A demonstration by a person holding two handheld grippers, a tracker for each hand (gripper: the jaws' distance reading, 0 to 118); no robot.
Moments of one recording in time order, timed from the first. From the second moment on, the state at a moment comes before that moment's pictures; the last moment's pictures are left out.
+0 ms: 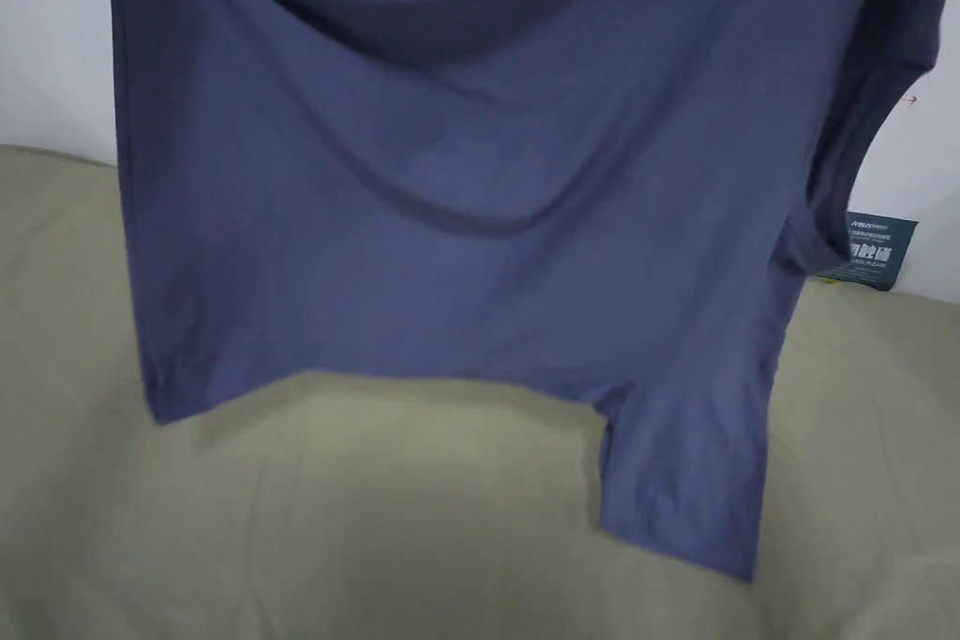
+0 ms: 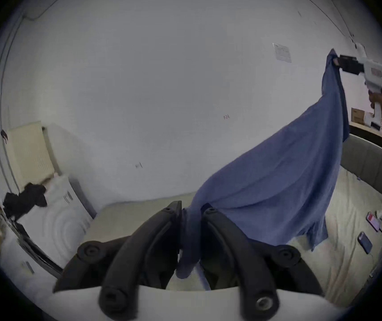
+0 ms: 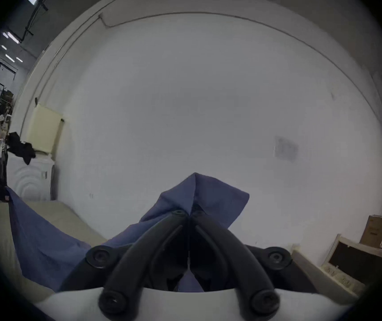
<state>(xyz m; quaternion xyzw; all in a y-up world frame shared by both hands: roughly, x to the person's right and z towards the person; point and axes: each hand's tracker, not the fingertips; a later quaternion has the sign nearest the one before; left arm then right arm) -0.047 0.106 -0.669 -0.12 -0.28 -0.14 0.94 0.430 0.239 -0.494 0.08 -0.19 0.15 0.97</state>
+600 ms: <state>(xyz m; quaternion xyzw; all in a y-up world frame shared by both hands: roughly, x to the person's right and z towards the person) -0.081 0.037 -0.645 -0.10 -0.34 -0.10 0.93 0.384 0.149 -0.429 0.03 -0.05 0.14 0.99</state>
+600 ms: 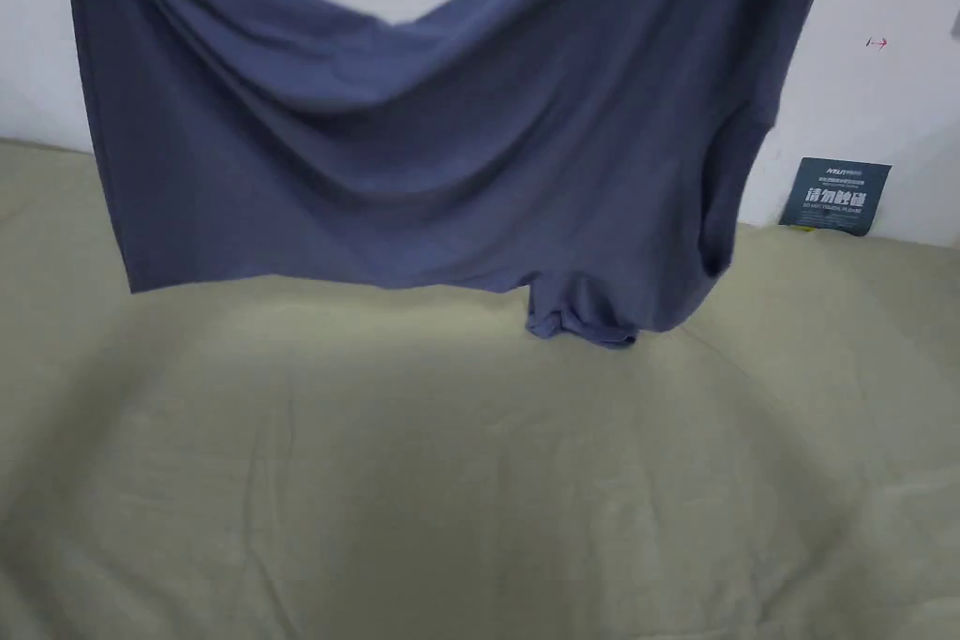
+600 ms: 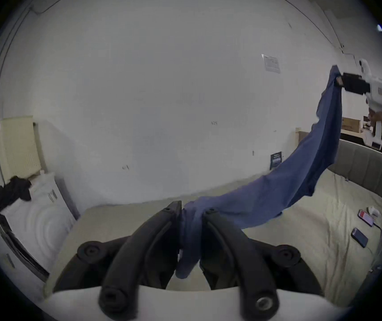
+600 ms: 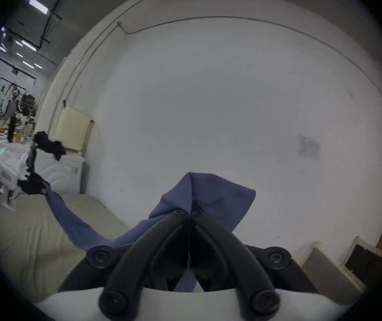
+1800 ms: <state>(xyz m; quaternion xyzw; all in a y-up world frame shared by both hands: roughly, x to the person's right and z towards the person) -0.279 -0.201 -0.422 -0.41 -0.35 0.01 0.84 0.309 -0.152 -0.156 -0.36 -0.05 -0.15 0.92</state>
